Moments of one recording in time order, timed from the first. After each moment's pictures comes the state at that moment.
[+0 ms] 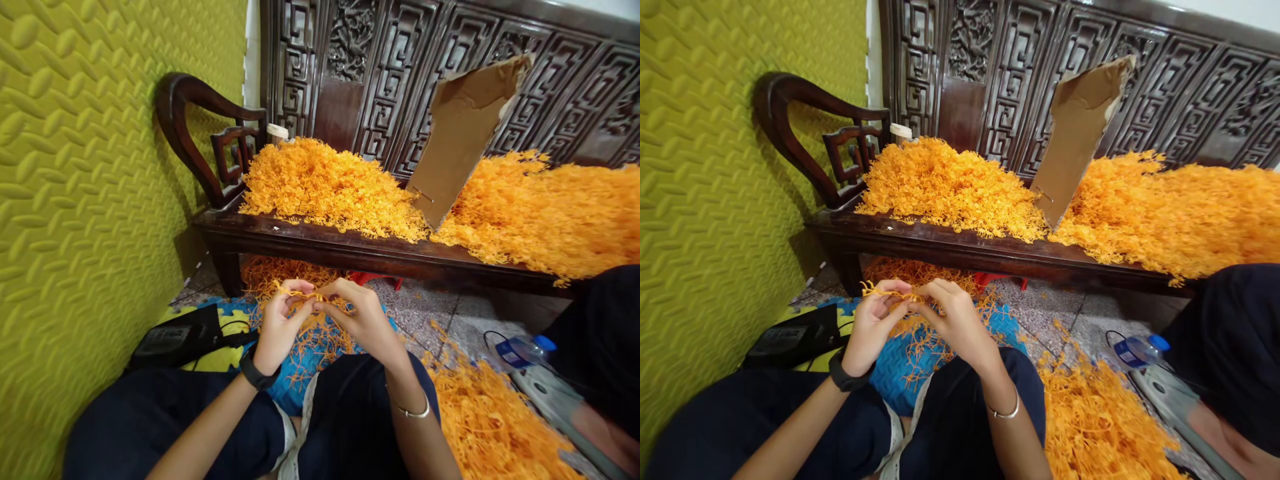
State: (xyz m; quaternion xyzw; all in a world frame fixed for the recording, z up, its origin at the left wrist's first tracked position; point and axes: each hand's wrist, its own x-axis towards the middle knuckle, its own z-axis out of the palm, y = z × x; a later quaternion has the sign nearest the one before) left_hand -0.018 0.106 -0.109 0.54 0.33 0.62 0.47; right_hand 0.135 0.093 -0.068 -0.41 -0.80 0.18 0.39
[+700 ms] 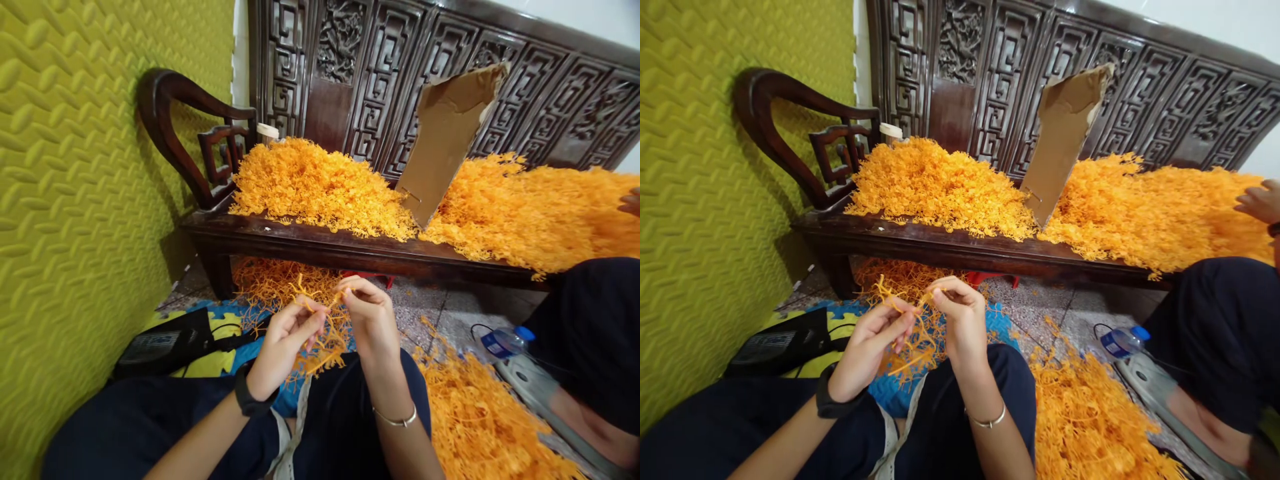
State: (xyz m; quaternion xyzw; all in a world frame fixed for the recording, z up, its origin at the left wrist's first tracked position) left_hand -0.009 0.078 -0.097 0.48 0.27 0.53 0.65; right_hand 0.123 0.082 -0.070 -0.38 -0.45 0.41 0.69
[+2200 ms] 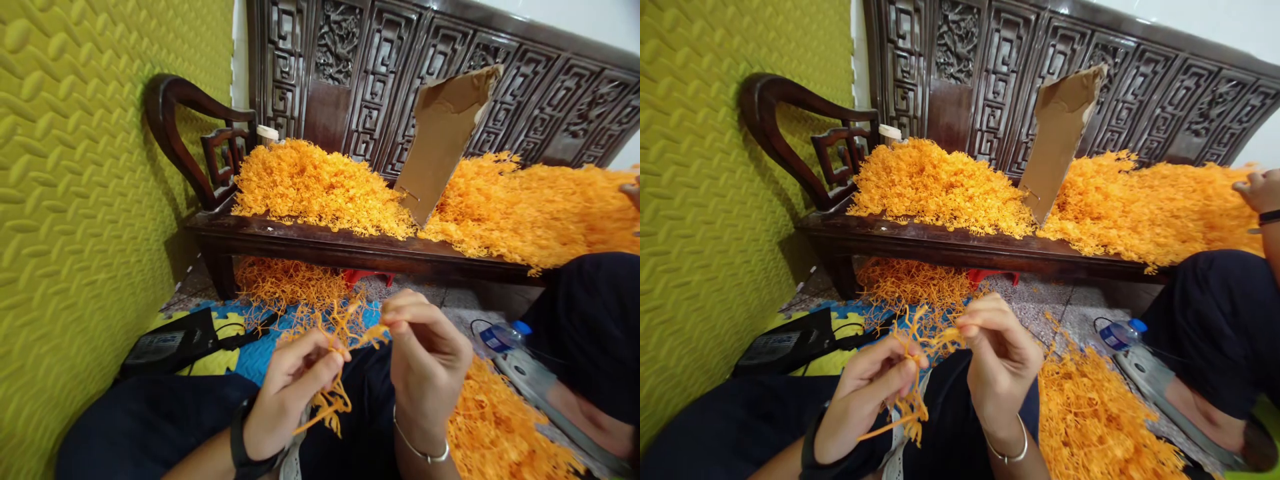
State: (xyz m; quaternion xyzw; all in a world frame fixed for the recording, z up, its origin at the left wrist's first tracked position) left_hand -0.022 0.031 -0.081 0.55 0.23 0.47 0.65; right_hand 0.123 0.025 -0.046 -0.32 -0.55 0.10 0.77
